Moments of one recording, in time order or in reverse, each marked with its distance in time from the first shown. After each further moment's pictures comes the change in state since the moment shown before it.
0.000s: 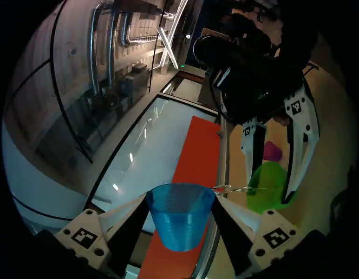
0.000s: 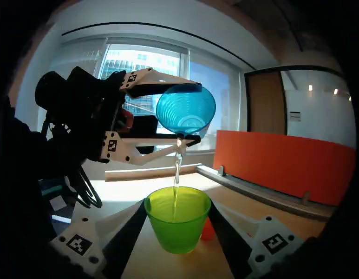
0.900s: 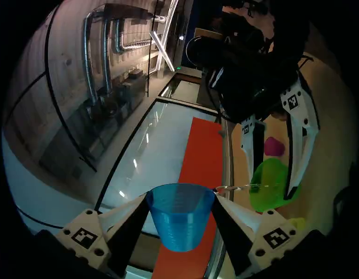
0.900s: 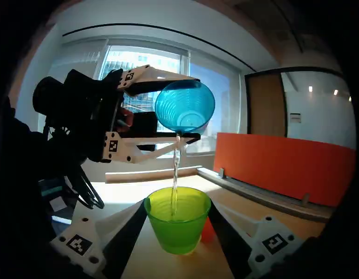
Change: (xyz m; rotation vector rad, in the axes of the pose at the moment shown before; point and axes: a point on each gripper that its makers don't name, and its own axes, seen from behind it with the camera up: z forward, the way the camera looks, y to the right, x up) left arm 0.008 -0.009 -0.002 0.015 0.017 0.083; right arm 0.007 0.001 -0.002 0.002 0.014 -0.001
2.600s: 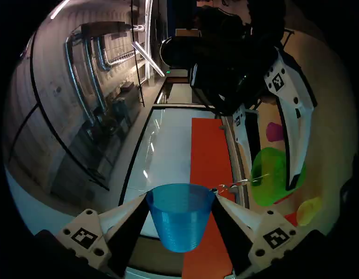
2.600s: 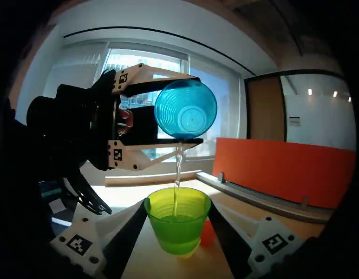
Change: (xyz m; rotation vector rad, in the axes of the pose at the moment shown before) left arm 0.015 -0.009 0.002 0.030 0.022 0.213; right arm 0.012 0.008 -0.003 -0.006 0.031 -0.005
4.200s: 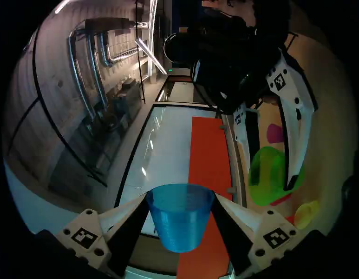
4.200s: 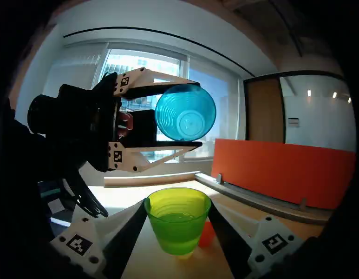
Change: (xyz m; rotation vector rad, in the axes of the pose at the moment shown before) left arm -0.007 0.000 0.001 -0.006 -0.012 -0.064; right arm 0.002 0.000 -0.003 -0.009 0.006 -0.005
